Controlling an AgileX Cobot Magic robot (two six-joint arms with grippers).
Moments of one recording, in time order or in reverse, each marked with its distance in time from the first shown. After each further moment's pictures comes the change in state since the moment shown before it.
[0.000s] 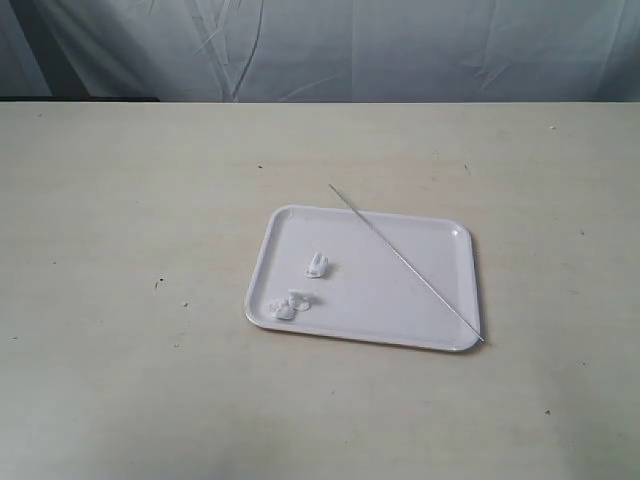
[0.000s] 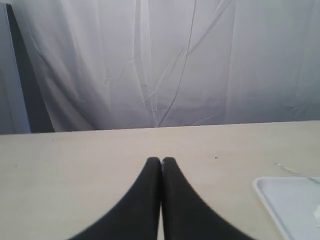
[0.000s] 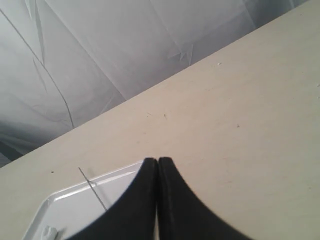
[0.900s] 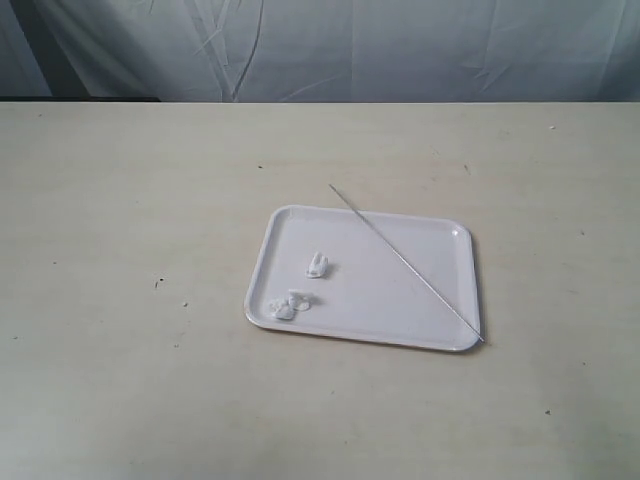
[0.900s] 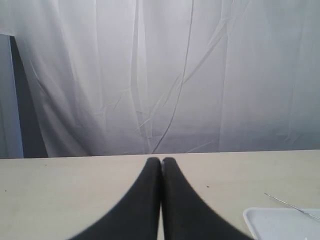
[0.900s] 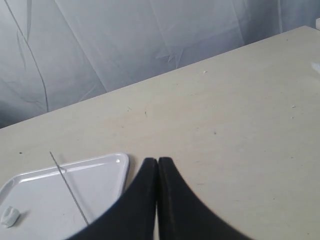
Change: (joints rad) left arm 0.232 -0.061 0.000 -0.049 -0.238 0.004; right arm 0.000 -0.076 0.000 -0.177 0.077 0.000
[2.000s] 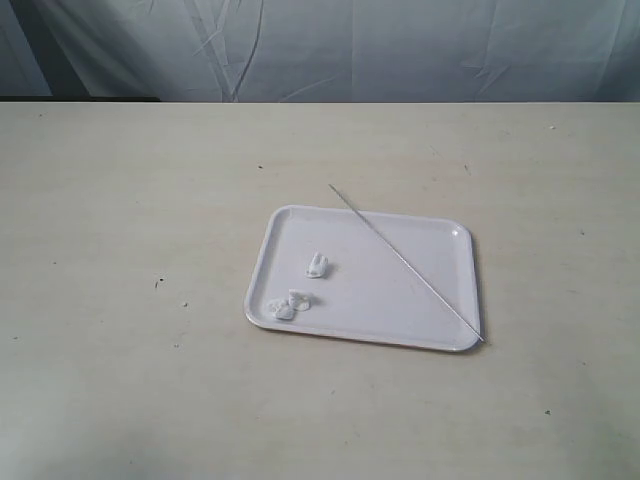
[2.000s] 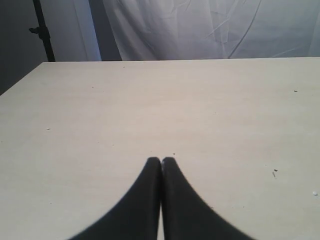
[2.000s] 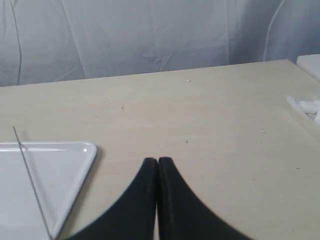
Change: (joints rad) left arm 0.002 -0.029 0.005 -1.393 0.562 1.516; right arm 0.000 0.000 0.000 -0.111 0.006 -0.132
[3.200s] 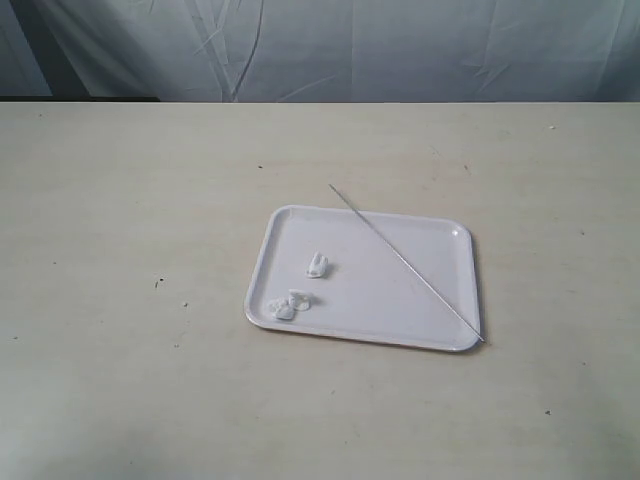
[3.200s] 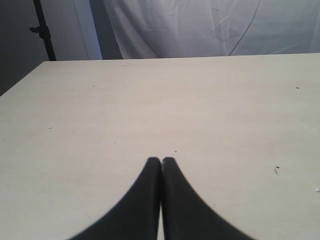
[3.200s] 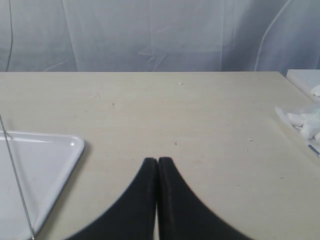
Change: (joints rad) left arm 0.000 0.000 0.000 0.012 0.008 0.002; right arm 0.000 0.000 0.000 -0.064 0.000 -0.050
